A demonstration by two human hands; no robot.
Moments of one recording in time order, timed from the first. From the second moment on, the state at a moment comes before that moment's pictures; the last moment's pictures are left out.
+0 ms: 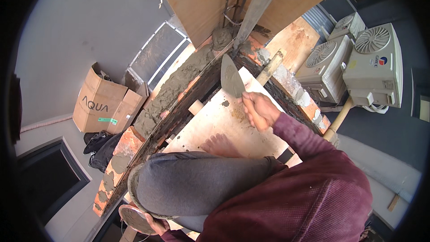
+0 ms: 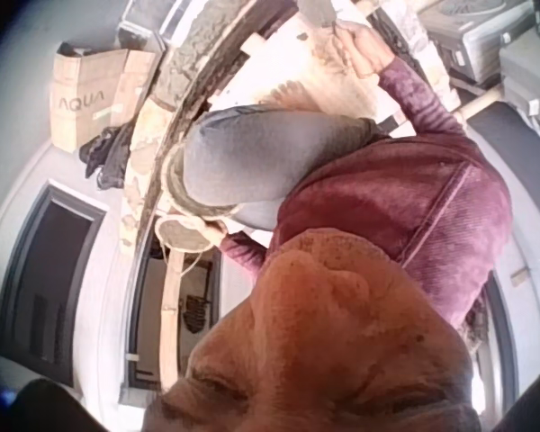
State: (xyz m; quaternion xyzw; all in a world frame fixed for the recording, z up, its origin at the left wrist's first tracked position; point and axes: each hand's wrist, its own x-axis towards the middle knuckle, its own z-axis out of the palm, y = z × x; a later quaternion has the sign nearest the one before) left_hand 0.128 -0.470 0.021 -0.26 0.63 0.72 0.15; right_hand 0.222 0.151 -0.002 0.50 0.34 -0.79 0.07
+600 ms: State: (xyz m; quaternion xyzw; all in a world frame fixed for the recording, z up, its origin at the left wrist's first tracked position) left_hand 0.121 -0.364 0.068 -0.19 0.74 0.64 0.06; right_hand 0.226 0.200 0.085 0.28 0.73 -0.51 0.36
